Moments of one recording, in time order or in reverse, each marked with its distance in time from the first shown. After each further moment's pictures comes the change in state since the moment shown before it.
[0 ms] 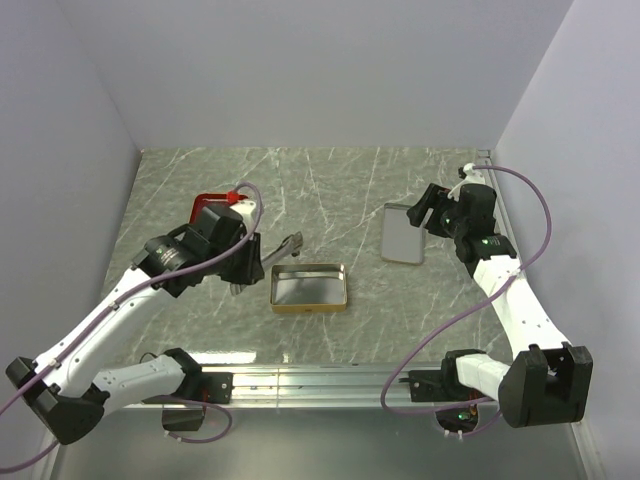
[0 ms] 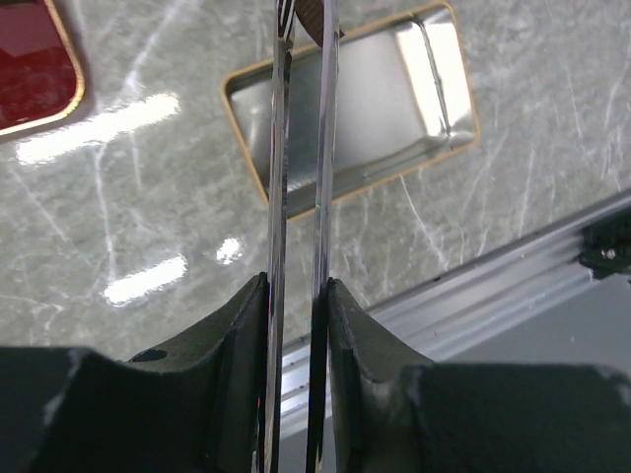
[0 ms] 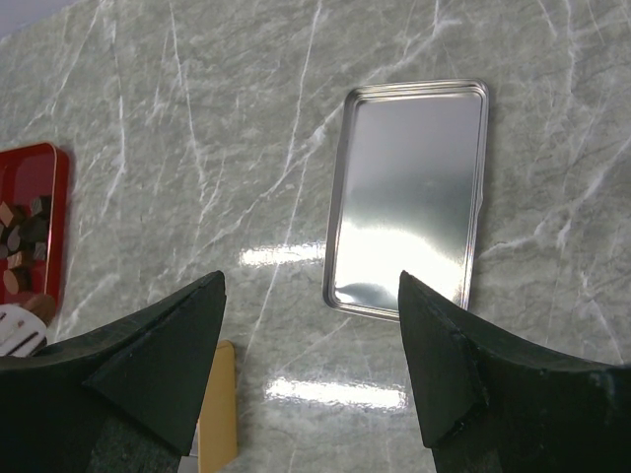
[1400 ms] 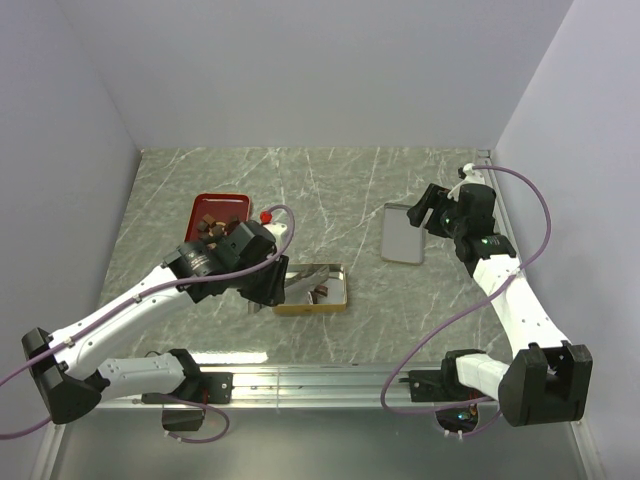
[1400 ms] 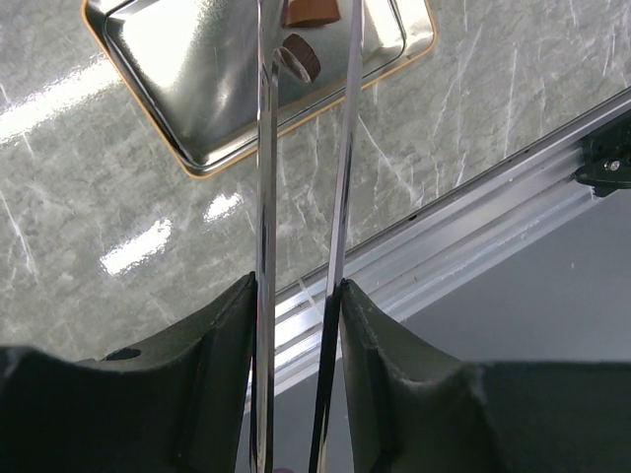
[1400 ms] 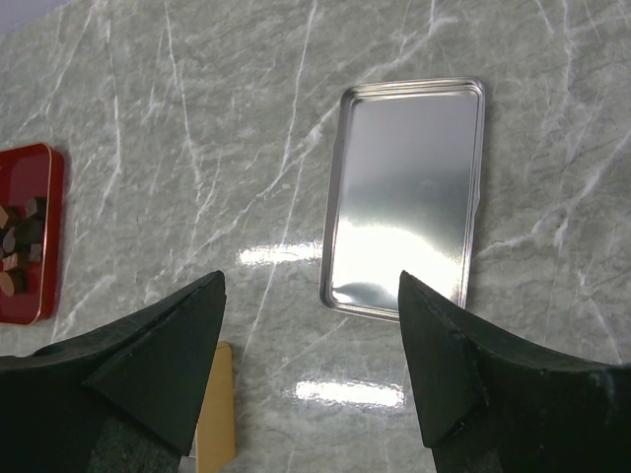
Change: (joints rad) left arm -0.226 0.078 -0.028 -0.006 0.001 -0.085; right arm 0.000 0.006 0.000 0.000 0.006 0.000
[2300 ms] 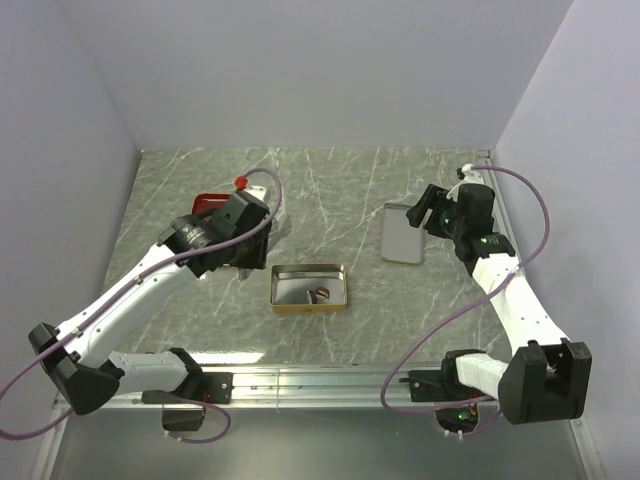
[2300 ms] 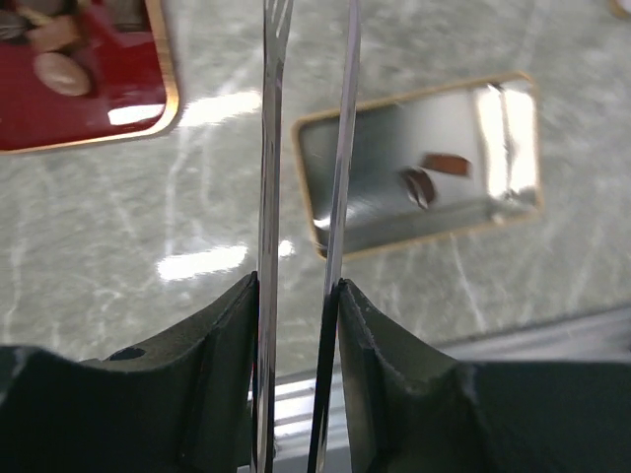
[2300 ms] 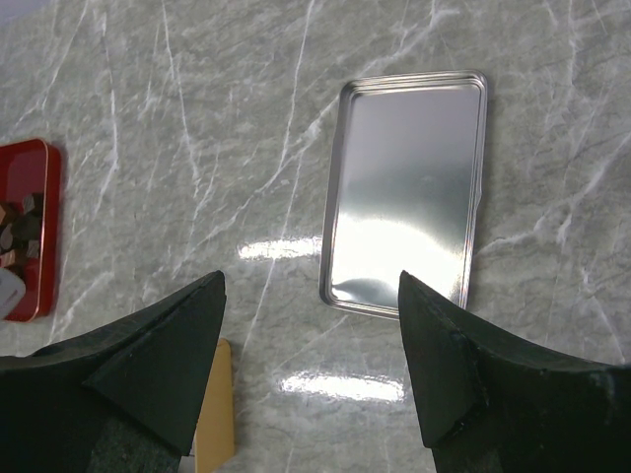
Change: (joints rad) left arm 0.111 0.089 0.189 -0.072 -0.264 -0.021; right arm 0.000 0.010 0.000 -0.002 -0.006 0.000
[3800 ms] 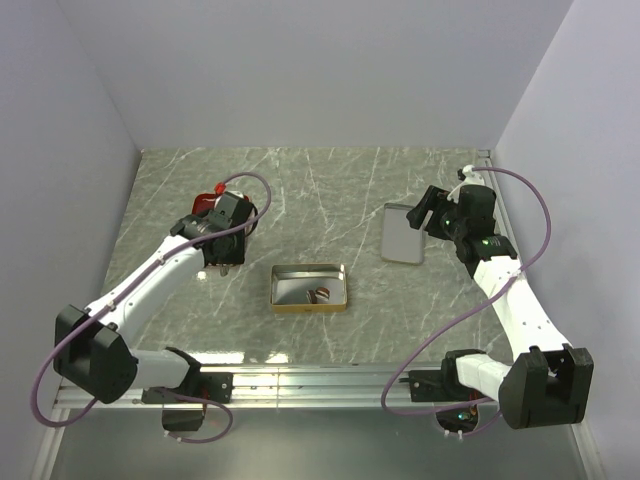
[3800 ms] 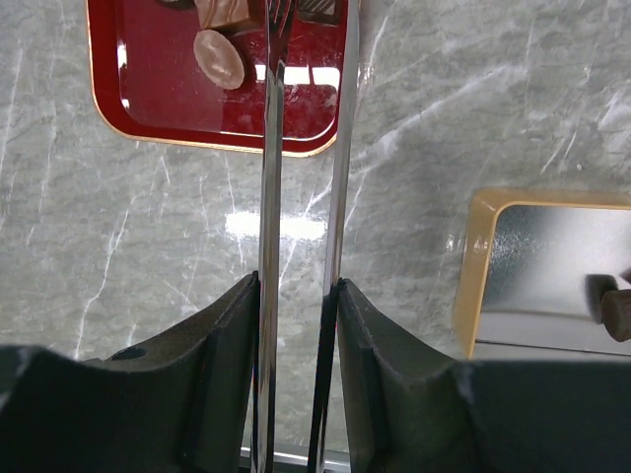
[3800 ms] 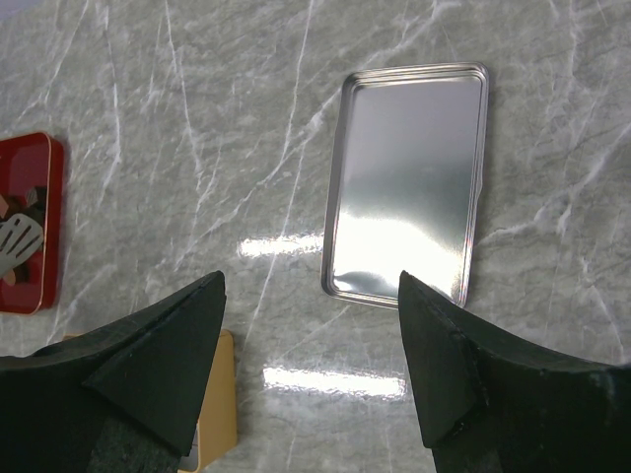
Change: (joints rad) left arm 0.266 0.088 -0.237 0.185 -0.130 0.089; right arm 0.002 -0.024 0.000 -0.031 -0.002 0.000
